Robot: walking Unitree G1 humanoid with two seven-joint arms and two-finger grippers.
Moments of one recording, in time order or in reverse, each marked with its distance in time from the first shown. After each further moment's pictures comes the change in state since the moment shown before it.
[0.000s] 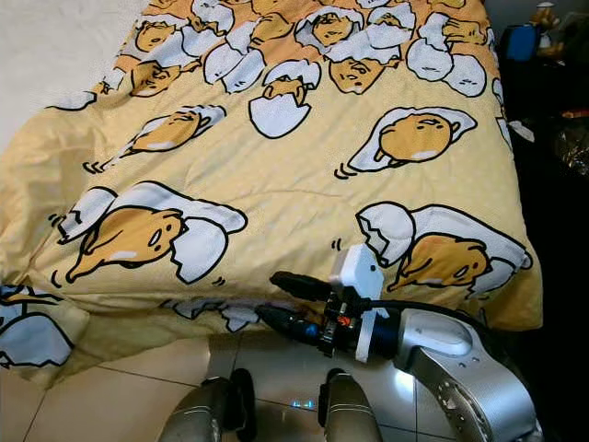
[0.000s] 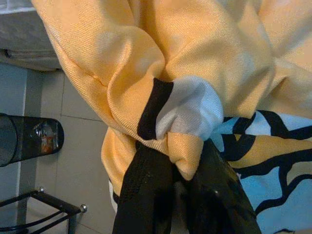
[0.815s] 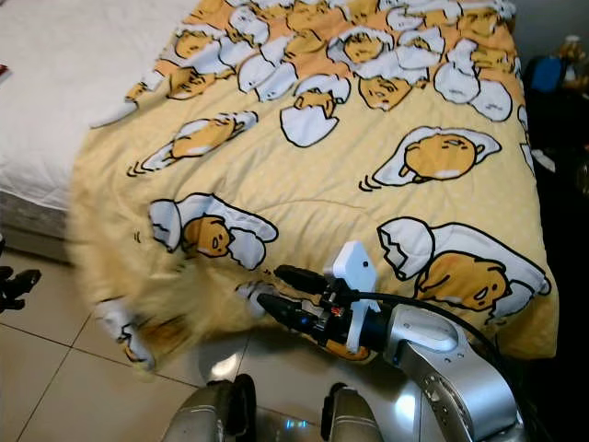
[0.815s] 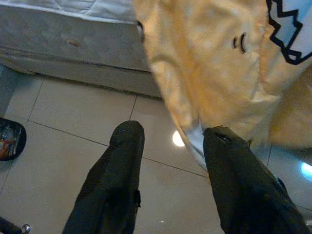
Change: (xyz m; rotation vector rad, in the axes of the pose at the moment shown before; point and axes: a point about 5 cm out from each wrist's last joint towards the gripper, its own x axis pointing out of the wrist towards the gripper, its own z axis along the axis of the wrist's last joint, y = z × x) left arm -0.001 -0.028 0.015 -0.125 -0.147 -0.077; right arm 0.008 -0.010 -0.009 0.003 0.004 -0.089
